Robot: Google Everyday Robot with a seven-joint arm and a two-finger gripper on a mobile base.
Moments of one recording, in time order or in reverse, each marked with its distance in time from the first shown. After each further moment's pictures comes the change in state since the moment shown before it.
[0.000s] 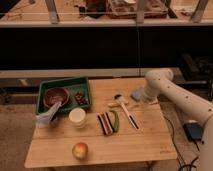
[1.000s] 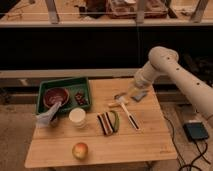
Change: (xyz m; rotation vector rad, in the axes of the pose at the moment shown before) arm -0.129 0.047 -0.107 -0.123 -0.363 -0.301
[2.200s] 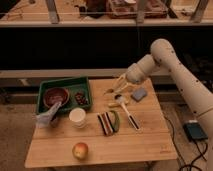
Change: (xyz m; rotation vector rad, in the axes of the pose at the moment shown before) arm -0.080 0.030 -0.020 -0.131 -0.363 -0.112
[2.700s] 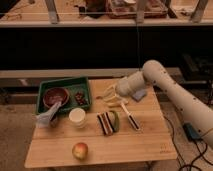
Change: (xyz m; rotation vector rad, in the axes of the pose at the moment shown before) arm -0.012 -0.007 0.084 0.175 -0.124 -0.006
